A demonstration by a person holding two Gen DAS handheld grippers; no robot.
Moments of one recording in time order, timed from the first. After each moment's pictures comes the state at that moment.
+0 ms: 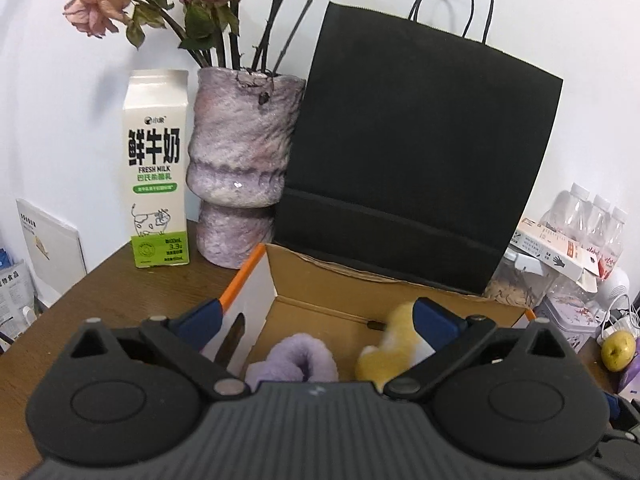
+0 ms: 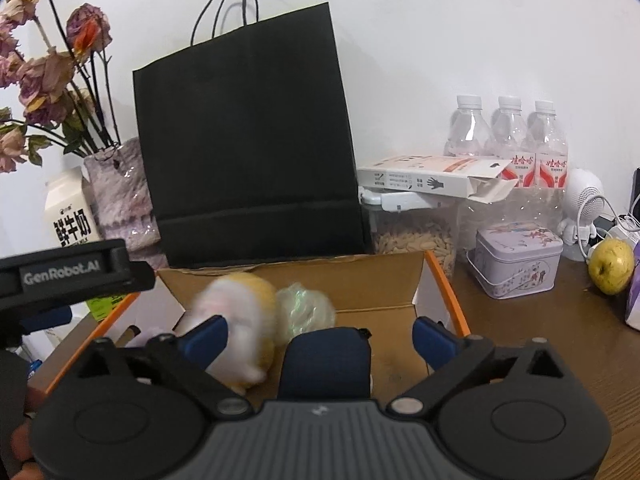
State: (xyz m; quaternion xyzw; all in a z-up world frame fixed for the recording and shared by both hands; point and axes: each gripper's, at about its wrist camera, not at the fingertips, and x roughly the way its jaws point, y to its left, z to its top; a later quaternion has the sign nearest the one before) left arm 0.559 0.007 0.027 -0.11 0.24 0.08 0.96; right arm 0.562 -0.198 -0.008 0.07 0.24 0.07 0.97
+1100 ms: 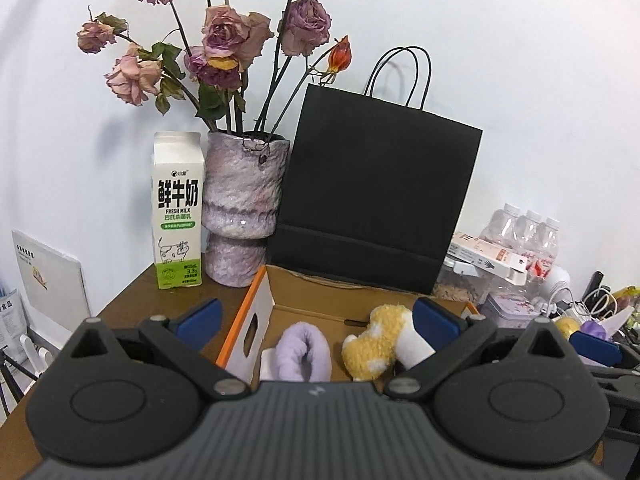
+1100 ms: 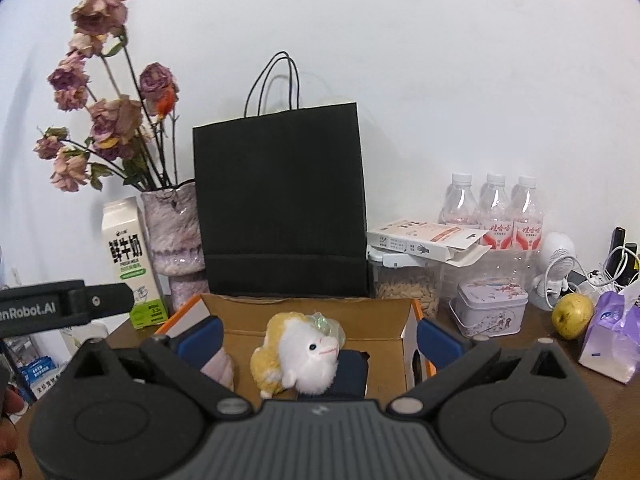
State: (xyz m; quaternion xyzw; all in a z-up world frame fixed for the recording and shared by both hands) left arm 0.446 0.014 0.070 -0.10 0.19 0.03 0.98; right arm 0.464 -0.205 0.050 0.03 0.18 0.09 0.98
